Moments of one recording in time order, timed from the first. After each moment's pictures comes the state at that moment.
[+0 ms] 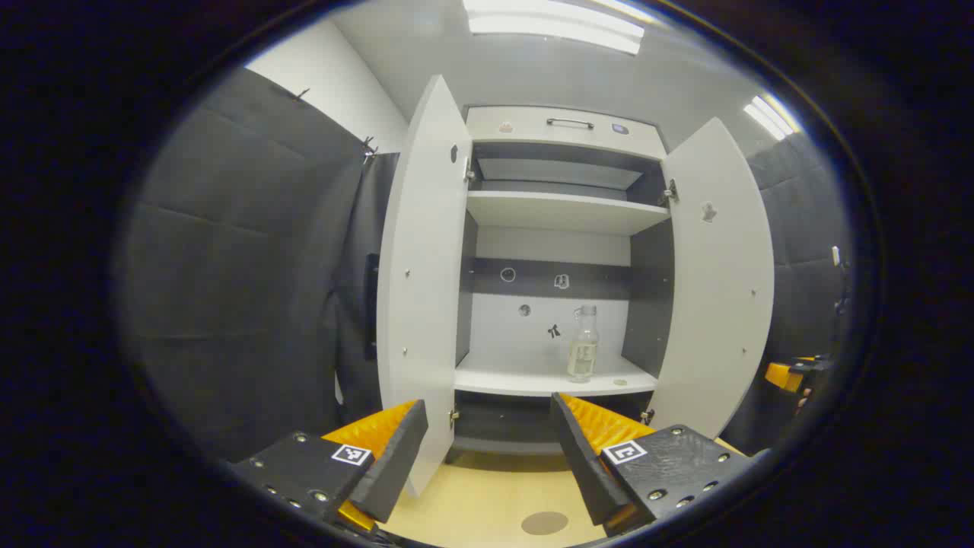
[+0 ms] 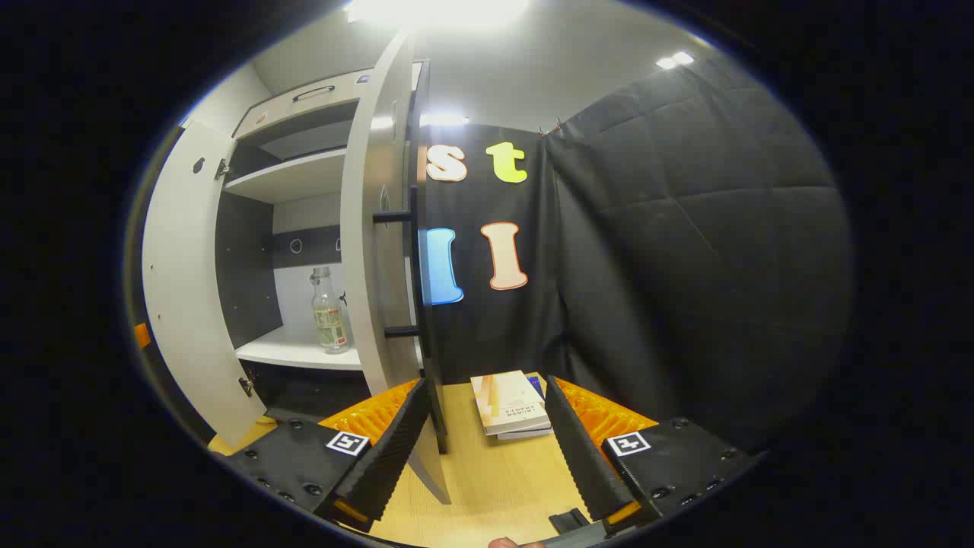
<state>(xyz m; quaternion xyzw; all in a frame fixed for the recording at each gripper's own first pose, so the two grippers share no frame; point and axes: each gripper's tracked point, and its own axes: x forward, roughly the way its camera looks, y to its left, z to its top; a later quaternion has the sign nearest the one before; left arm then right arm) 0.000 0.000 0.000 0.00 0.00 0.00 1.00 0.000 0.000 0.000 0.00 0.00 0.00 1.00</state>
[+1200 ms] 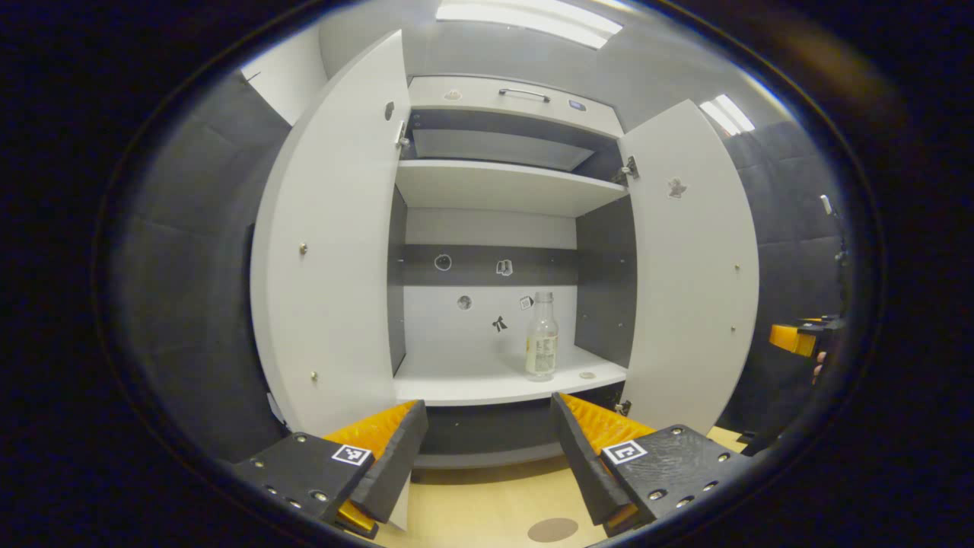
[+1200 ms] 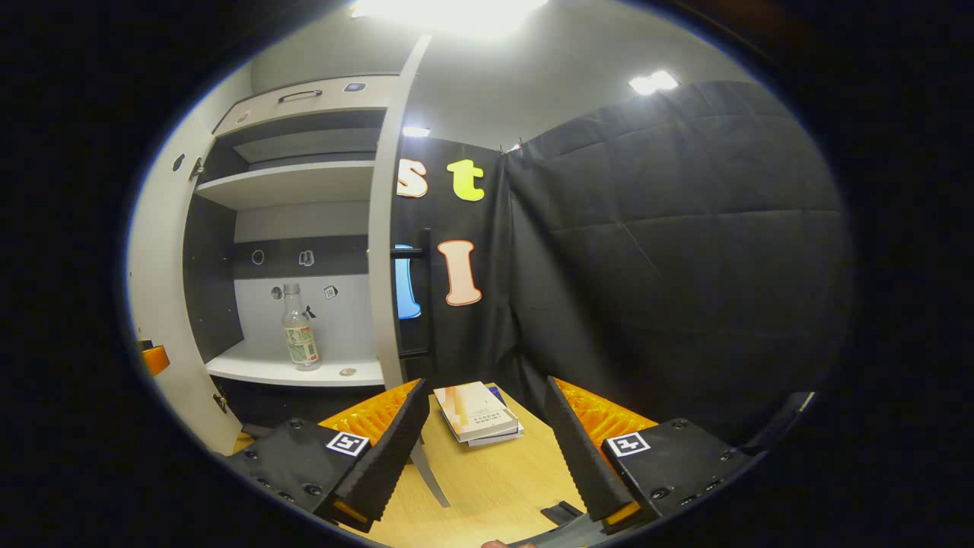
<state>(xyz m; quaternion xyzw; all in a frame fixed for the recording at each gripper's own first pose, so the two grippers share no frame) 0.104 -0.032 -0.015 0.01 0.01 -0.14 0.99 -0.027 0.000 0.016 0.00 -0.02 -0.11 0.99</state>
